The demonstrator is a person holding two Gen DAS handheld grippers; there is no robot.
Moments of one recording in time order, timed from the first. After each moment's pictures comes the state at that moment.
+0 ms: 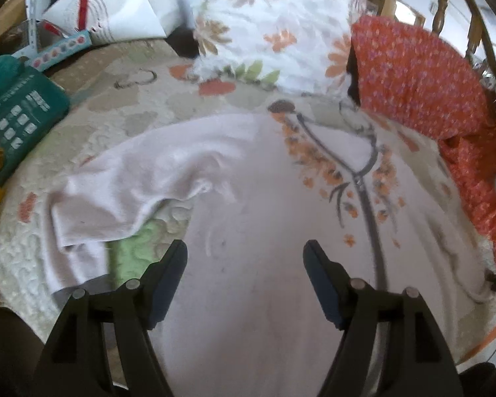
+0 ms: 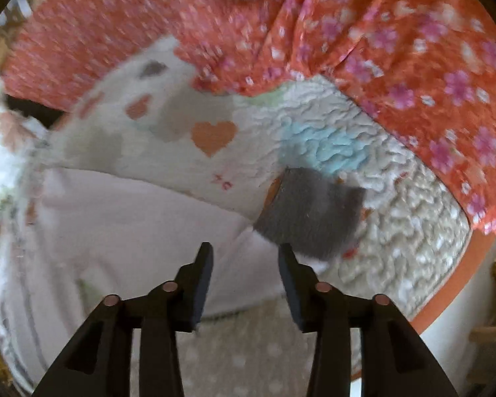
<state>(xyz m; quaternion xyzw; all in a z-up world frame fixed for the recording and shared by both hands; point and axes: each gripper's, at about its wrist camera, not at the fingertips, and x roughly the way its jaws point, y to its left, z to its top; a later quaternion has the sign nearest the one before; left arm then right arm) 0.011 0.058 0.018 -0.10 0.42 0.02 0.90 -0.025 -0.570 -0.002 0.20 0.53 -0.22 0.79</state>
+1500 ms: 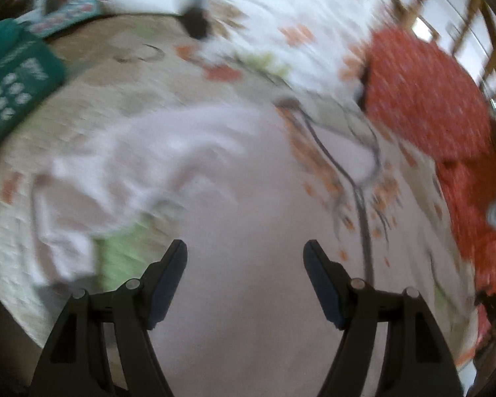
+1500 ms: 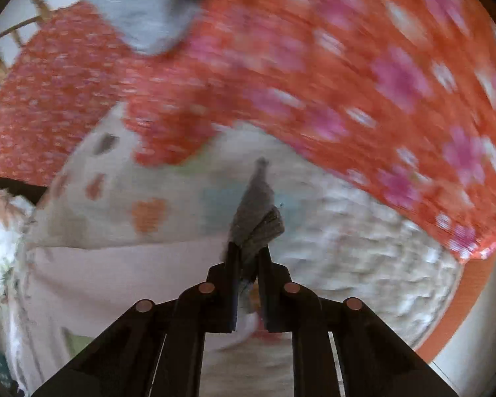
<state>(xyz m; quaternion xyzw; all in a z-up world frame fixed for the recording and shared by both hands) 0.024 0.096 0.033 -0.18 0.43 0.03 0.89 -0.043 -0.632 0.020 0.28 0.39 -0.21 0.85</state>
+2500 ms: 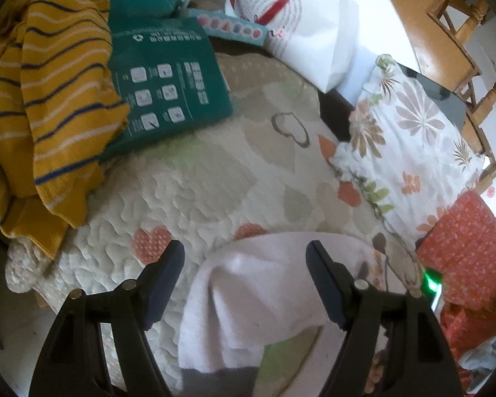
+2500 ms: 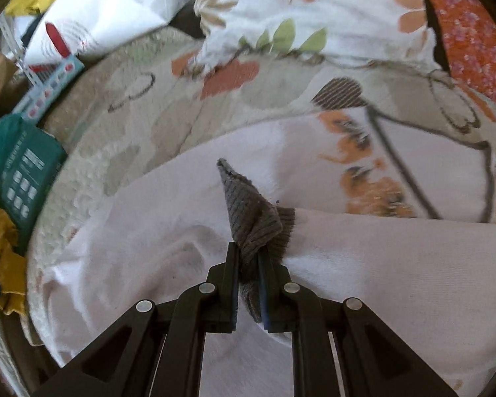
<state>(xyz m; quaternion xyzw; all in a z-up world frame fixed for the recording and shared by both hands) -0.001 0.298 0.056 -0.34 0.34 0.18 0.86 0.177 -0.001 -0.015 0.02 0.52 0.20 0.83</state>
